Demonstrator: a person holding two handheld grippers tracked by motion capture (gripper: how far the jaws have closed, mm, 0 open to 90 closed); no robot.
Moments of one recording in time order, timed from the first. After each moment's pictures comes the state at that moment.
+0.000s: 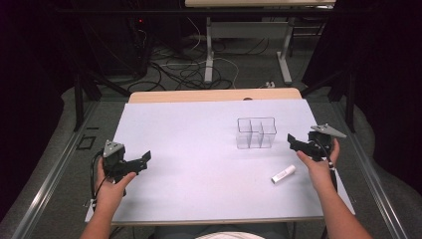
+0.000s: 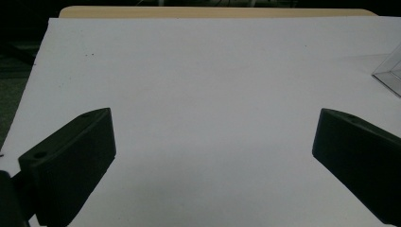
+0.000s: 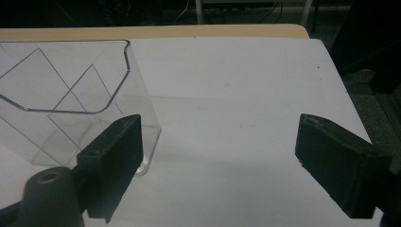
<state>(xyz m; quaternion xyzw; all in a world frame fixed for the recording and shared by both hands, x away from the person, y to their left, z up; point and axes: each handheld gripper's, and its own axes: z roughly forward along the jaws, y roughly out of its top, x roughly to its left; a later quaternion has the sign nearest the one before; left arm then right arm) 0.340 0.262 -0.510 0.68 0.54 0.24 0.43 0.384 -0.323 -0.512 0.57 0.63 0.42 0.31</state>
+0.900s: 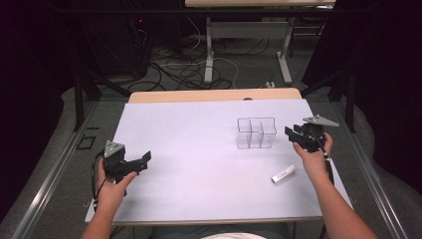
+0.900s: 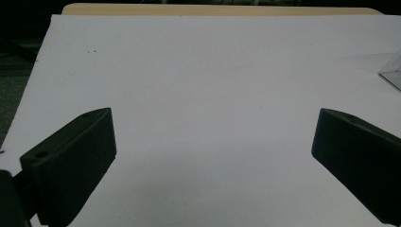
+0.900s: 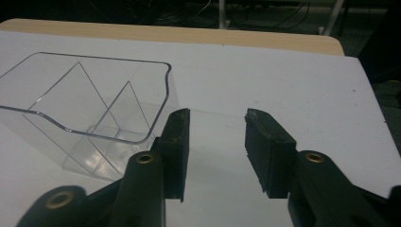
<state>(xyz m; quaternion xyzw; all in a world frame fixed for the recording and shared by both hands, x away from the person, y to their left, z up) 0.340 0.262 -0.514 0.68 0.54 0.24 0.43 0.404 -0.307 -0.493 0.54 0.67 0.42 0.28</state>
